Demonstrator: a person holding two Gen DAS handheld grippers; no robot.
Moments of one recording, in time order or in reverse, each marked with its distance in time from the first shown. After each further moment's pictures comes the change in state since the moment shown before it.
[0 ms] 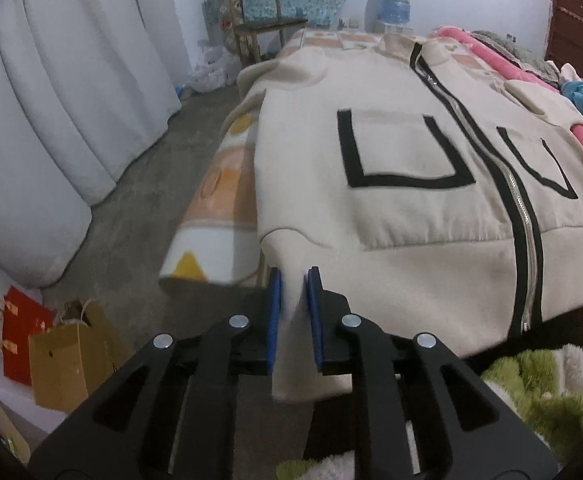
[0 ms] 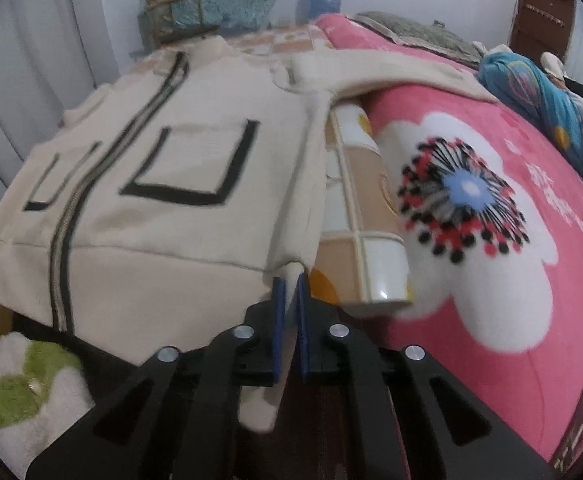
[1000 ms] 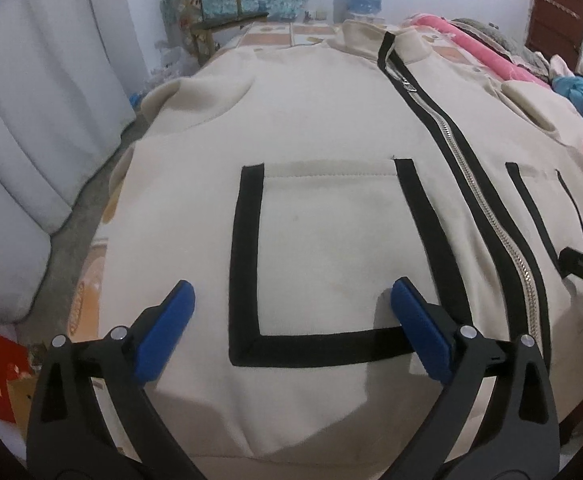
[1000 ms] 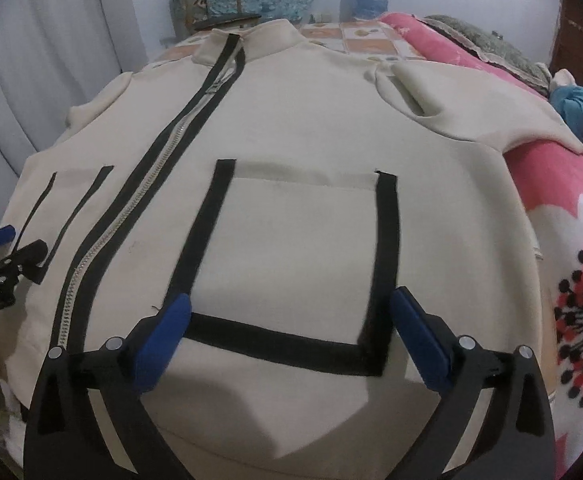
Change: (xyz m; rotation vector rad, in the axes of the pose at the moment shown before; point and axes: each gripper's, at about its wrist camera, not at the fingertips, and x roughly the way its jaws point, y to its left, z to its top) left arm 0.097 -0.068 0.089 0.046 0.029 -0.101; right arm 0.095 0.094 0.080 -0.082 0.007 0.111
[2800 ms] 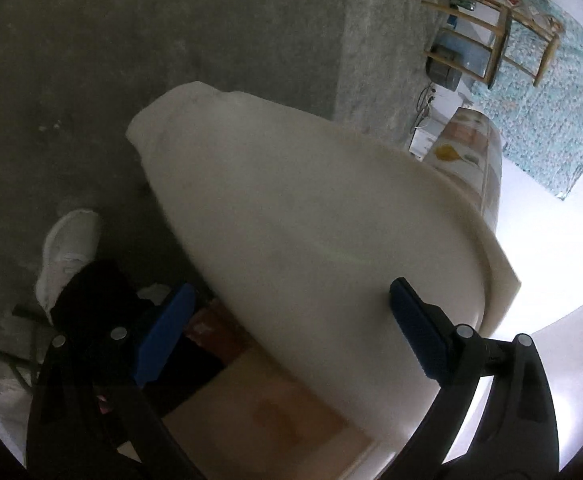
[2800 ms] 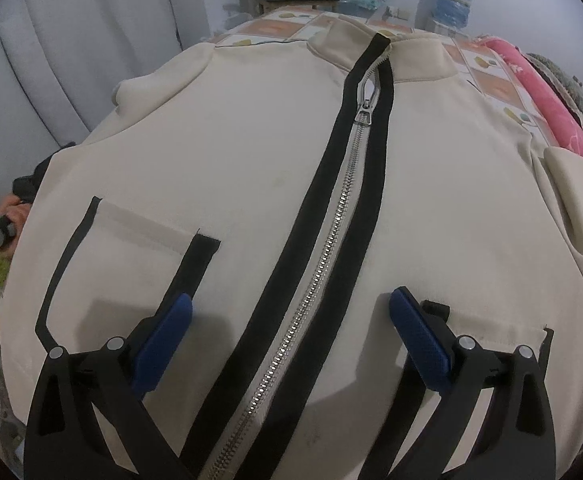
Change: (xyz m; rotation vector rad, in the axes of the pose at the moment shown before) left arm 0.253 0.305 -0.024 -1.450 0.503 -0.858; right arm 0.055 0.118 0.080 -0.185 0.092 0.114
